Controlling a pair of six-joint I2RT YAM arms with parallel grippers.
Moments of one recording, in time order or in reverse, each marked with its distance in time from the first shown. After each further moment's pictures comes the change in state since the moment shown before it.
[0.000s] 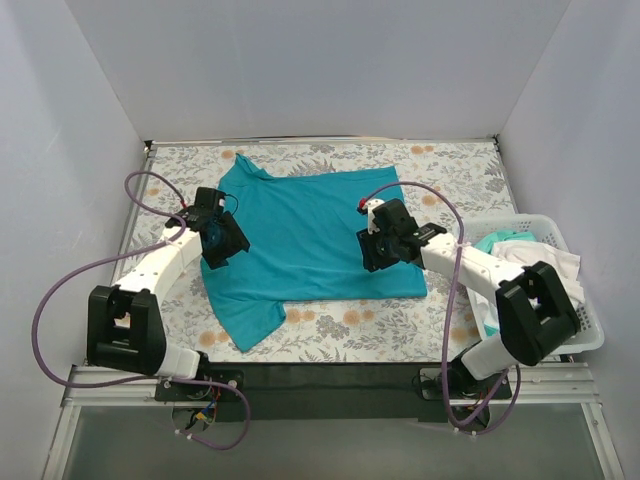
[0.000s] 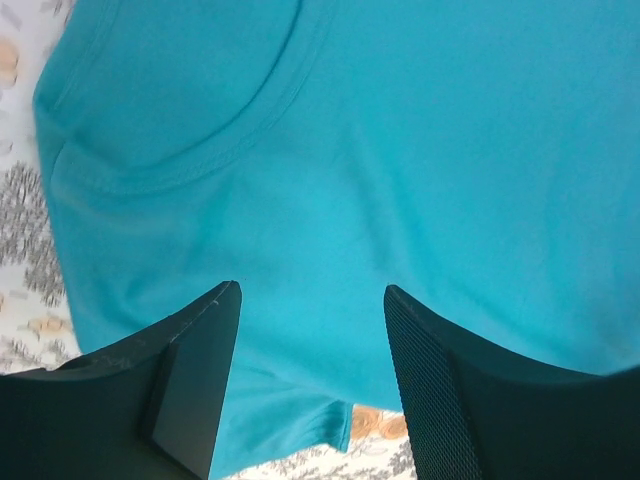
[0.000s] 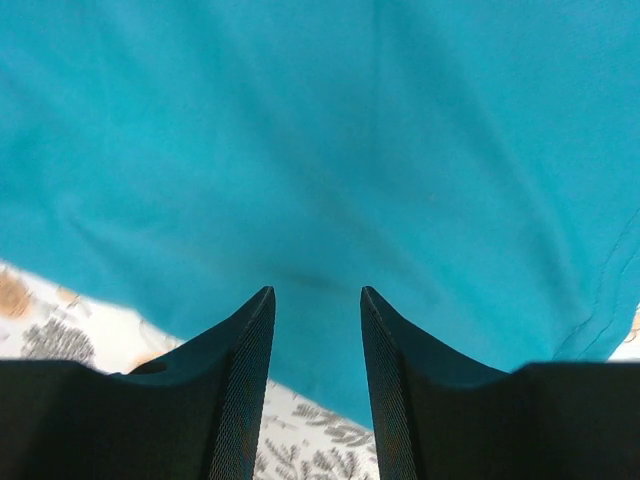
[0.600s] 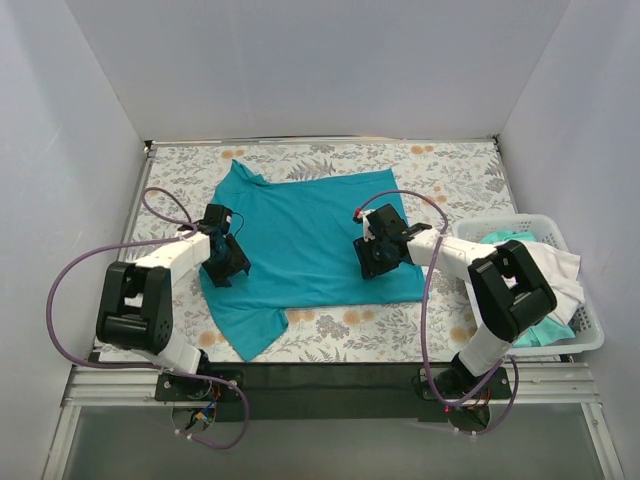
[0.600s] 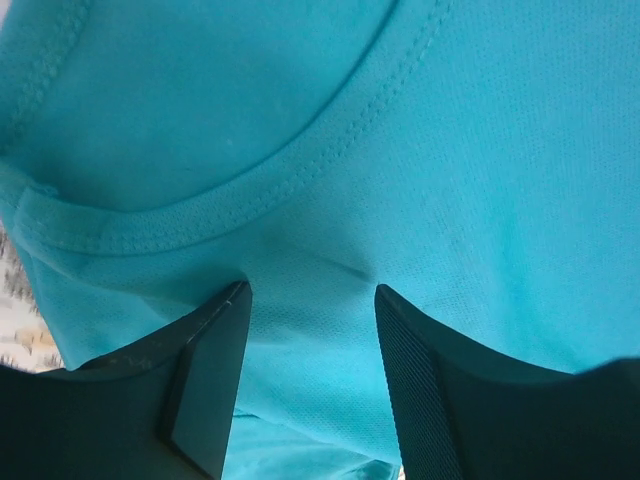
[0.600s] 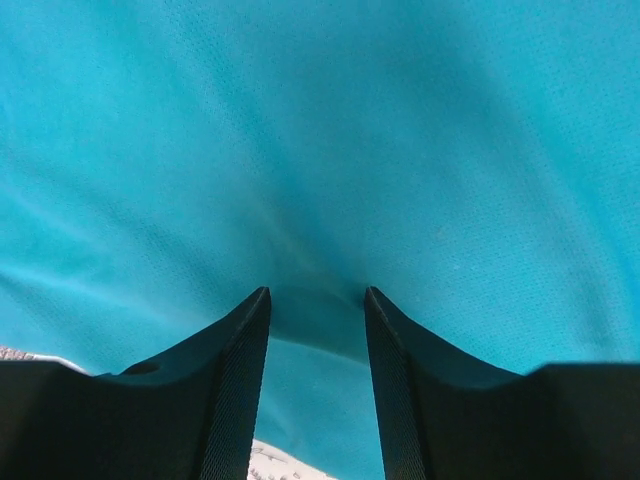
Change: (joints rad) left arm -0.002 0.175 -0.064 0.073 0.000 -0.003; right arm -0.013 0.203 0.042 0.020 -0.016 -0.013
